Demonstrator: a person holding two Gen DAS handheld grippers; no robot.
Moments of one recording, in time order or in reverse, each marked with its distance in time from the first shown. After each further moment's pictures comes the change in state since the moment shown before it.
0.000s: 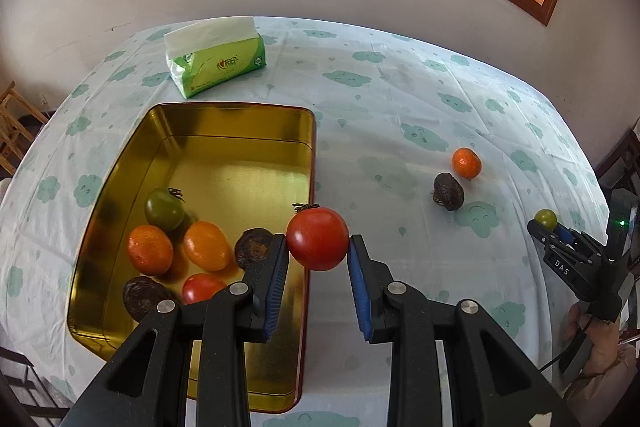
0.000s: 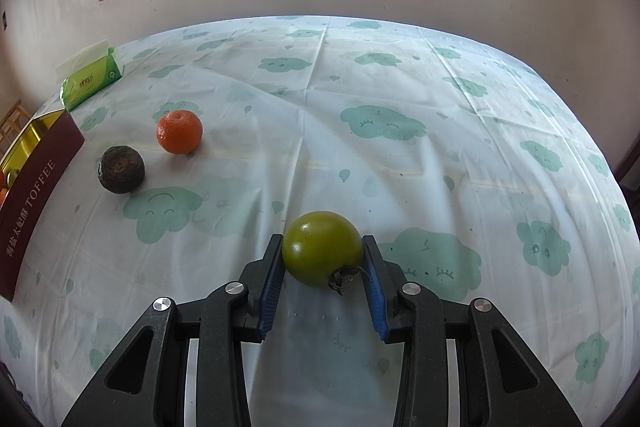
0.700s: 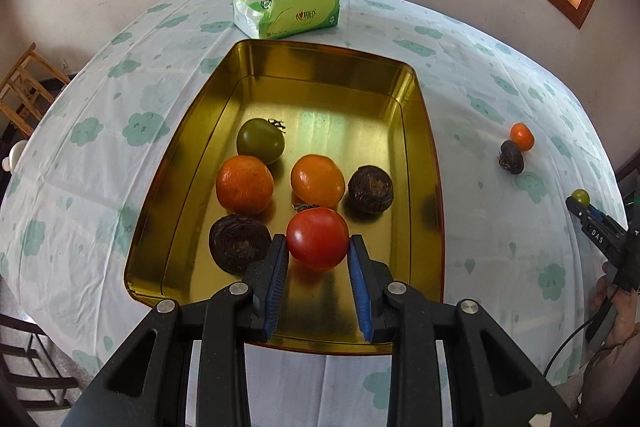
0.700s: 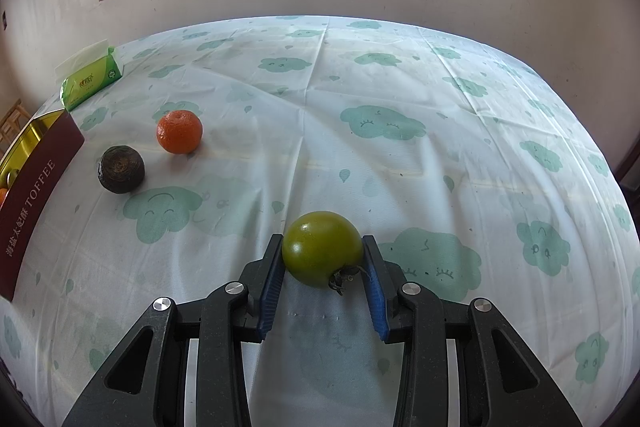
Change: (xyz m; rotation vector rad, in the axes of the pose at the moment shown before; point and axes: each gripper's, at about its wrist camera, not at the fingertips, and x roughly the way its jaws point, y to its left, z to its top) left arm 0.000 0.072 -0.038 -0.070 0.102 0.052; right arm 0.000 0.000 0.000 -0.001 0.001 -0.001
